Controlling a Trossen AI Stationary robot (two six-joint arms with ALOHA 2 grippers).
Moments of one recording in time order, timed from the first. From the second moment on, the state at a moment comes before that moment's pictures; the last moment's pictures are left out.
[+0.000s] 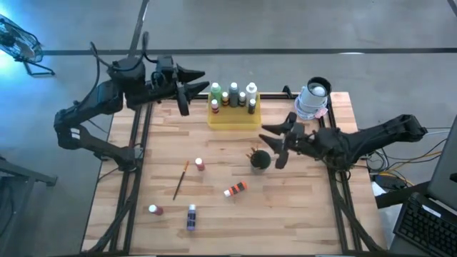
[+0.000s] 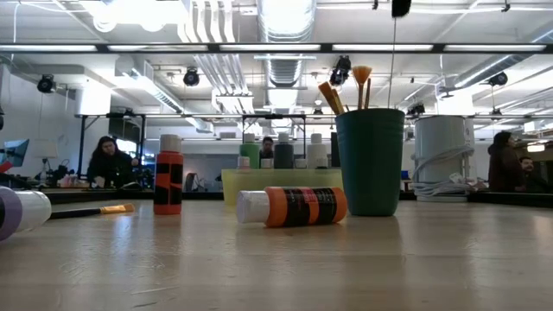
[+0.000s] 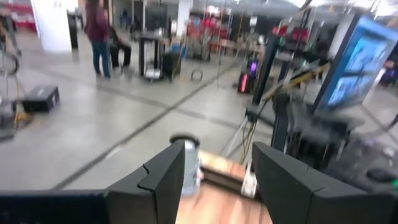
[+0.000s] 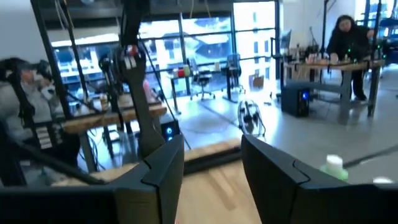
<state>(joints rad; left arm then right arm) 0.18 1.23 1.73 -0.49 -0.18 -0.14 0.22 1.06 0.73 0.45 0.53 0.10</state>
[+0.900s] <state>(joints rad) -0.04 1.22 1.46 -1.28 -0.16 -0.54 0.17 1.16 1.33 -0.38 0.52 0.16</state>
